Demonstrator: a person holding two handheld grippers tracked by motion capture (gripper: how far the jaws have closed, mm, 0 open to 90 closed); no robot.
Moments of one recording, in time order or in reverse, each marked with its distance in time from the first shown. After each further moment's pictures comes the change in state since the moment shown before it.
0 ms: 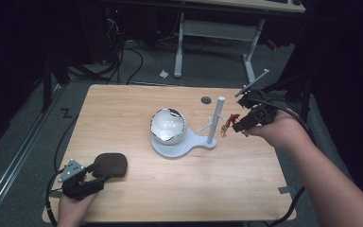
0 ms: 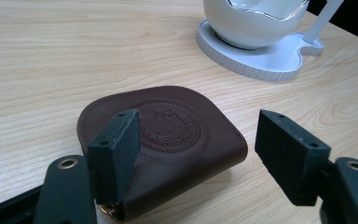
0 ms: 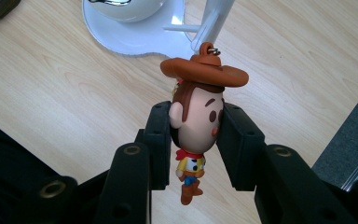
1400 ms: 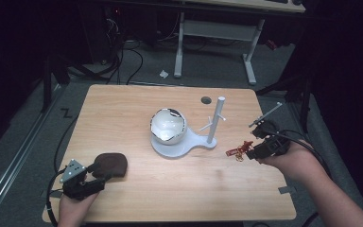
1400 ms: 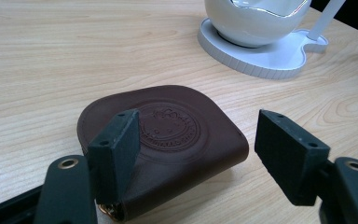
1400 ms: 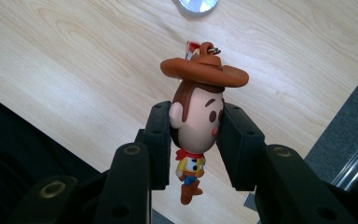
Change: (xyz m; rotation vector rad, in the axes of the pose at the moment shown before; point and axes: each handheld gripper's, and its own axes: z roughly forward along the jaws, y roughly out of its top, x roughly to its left) left arm -0.002 0.001 0.000 0.003 0.014 0.012; right arm 0.000 -0.073 0.026 0.071 0.002 0.036
